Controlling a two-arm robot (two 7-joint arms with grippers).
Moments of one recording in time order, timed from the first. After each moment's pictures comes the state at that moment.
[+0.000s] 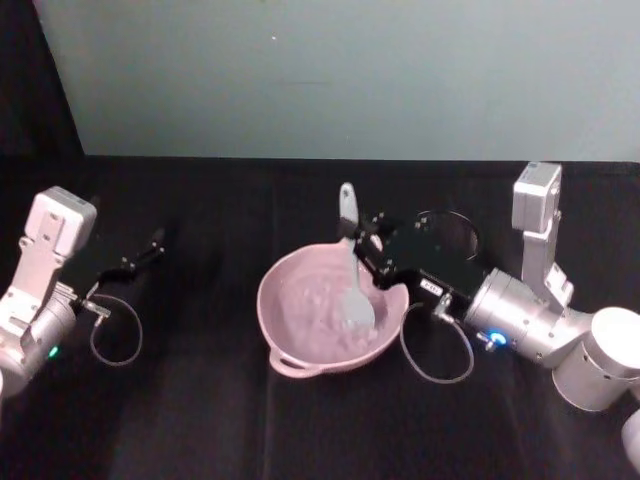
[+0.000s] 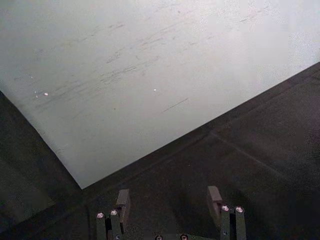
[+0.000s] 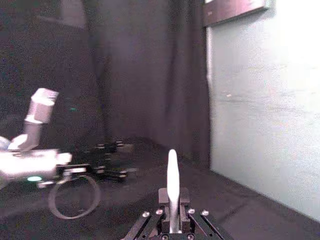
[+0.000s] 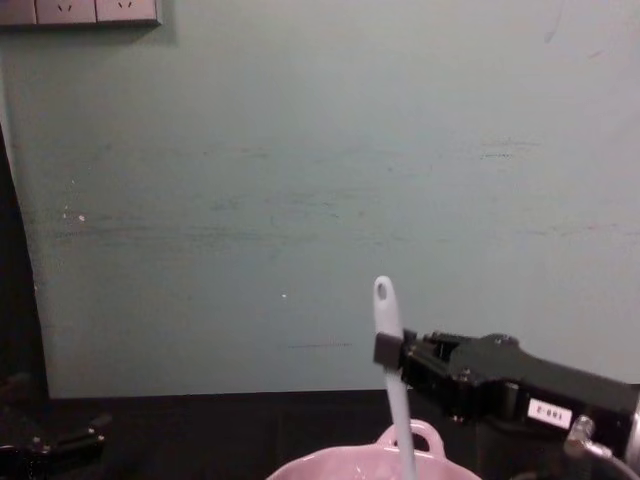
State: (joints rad) left arm -0.20 0.60 0.45 -1.41 -0.25 -0.12 0.03; right arm 0.35 0.36 -0.46 -1.27 0.52 -0.23 0.70
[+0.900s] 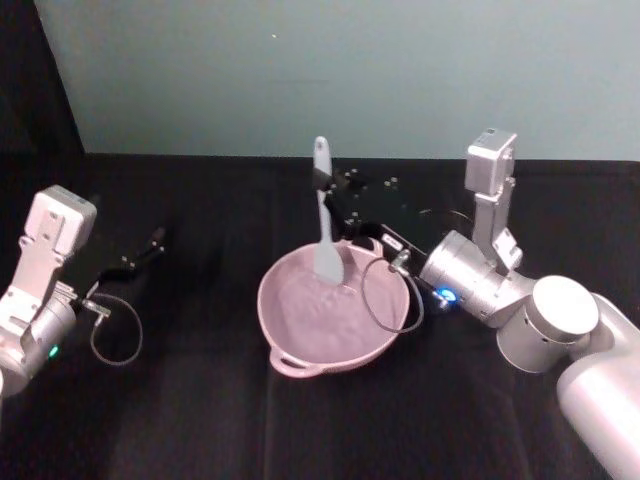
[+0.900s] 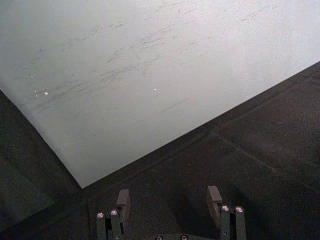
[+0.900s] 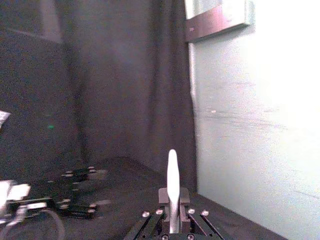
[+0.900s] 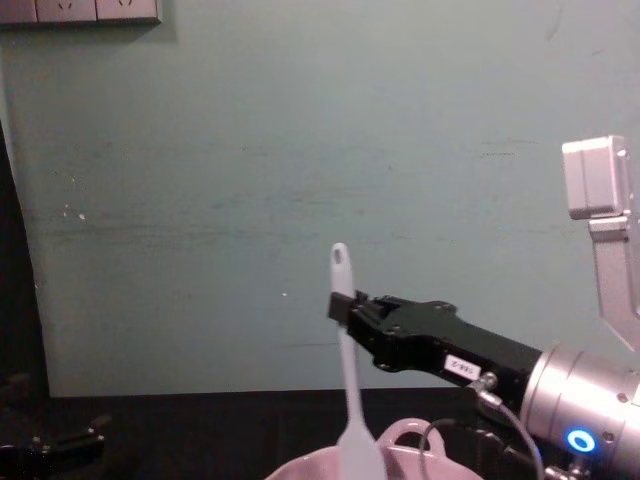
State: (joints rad) left arm -0.20 0.60 0.45 -1.41 -0.25 -0.12 0.03; right arm 0.50 0.21 -0.48 -1.03 0.50 -0.34 0.65
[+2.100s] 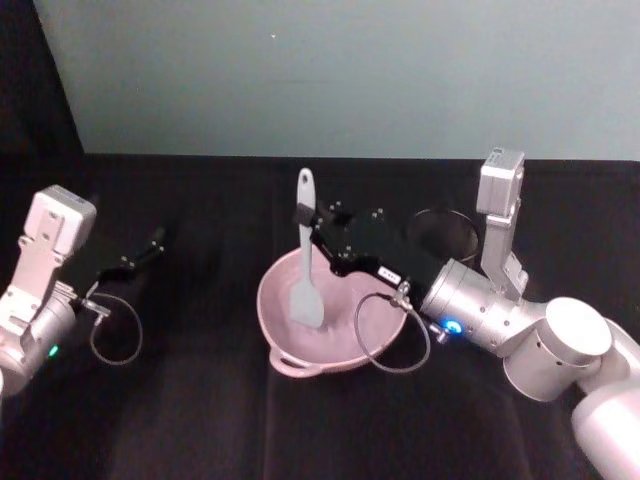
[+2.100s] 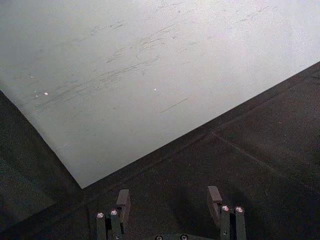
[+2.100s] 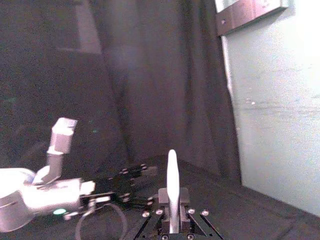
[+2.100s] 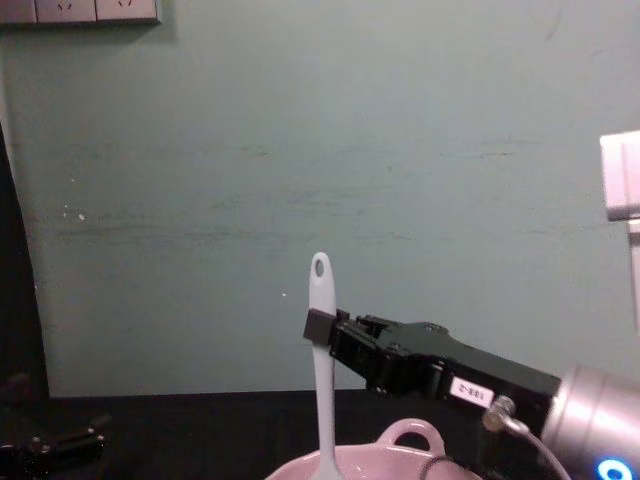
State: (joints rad) left arm -0.20 0.60 0.45 -1.41 -0.25 -0.12 0.03; right arm 0.39 0.28 -0.50 -1.22 0.61 -0.22 0.74
